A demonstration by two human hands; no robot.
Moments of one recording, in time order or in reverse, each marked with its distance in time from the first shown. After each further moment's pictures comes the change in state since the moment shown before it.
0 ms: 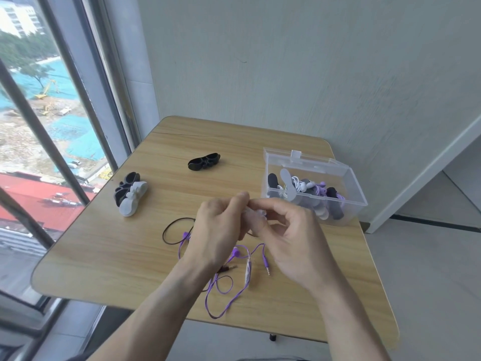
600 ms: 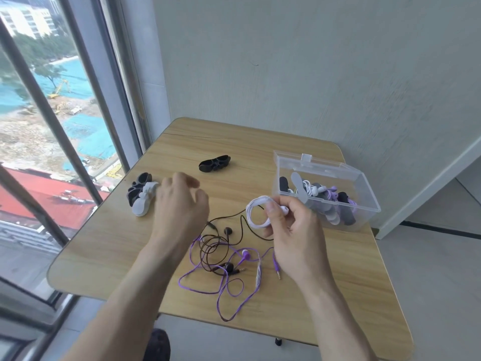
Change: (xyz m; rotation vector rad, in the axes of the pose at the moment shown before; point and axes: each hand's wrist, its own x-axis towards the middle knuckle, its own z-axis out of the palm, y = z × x) left_hand 0.039 -0.025 -0.064 0.636 0.388 0.040; right_hand 0.012 0.016 0.022 -0.087 0.274 0.121
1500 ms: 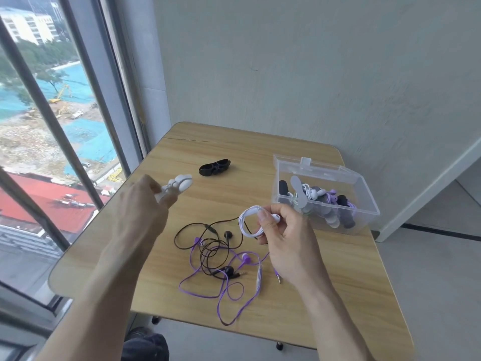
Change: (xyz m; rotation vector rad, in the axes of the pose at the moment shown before) left_hand 0.022 -0.033 -0.035 0.175 0.050 -0.072; right_hand 0.000 0.001 0.002 -0.014 -0.098 0.063
